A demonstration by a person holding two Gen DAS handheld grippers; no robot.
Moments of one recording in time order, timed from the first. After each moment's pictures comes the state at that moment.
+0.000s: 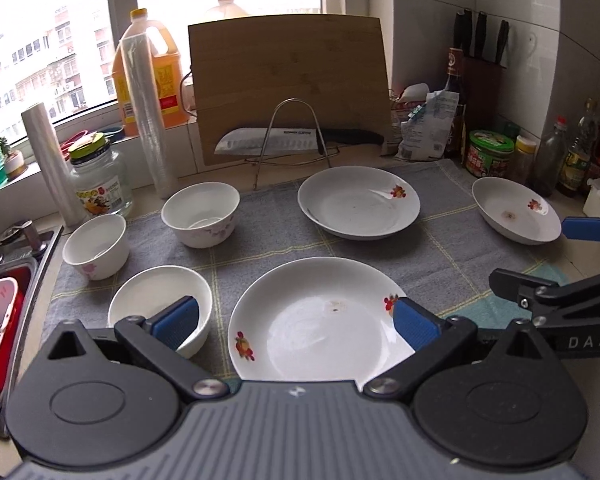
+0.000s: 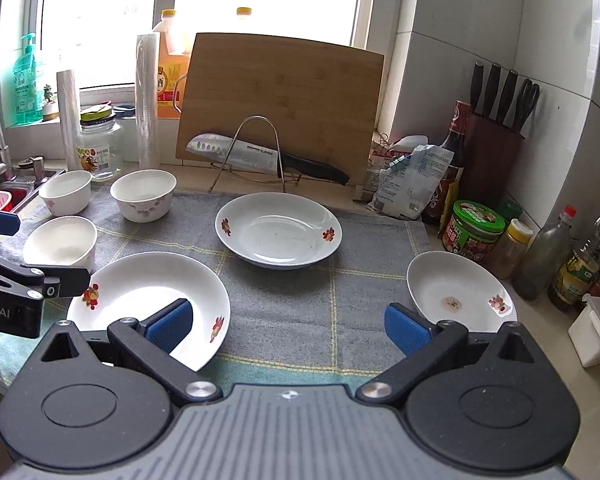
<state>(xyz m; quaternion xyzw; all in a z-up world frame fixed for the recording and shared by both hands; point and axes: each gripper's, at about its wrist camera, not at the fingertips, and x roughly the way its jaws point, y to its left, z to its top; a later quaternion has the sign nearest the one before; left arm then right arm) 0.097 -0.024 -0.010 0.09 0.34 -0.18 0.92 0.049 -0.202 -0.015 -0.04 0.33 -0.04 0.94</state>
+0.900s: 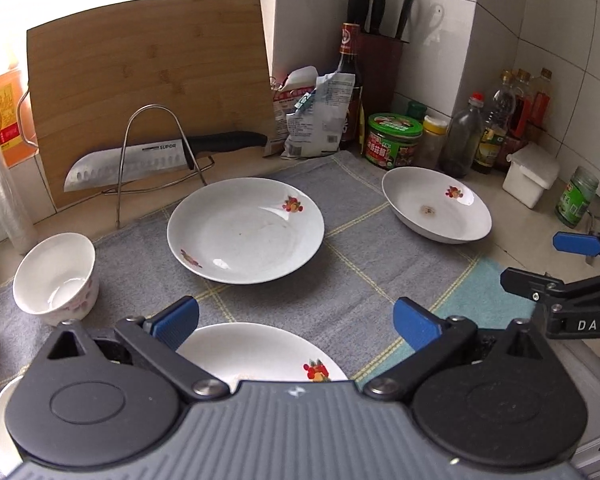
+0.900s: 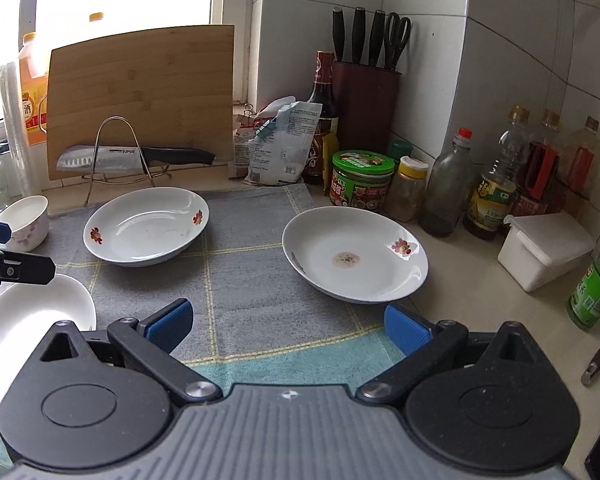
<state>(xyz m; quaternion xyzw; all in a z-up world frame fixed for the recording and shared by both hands) 0.175 -0.091 -0.030 0.12 0.34 -0.35 0.86 0.043 -0.283 -0.043 0.04 0.33 -0.19 0.92</state>
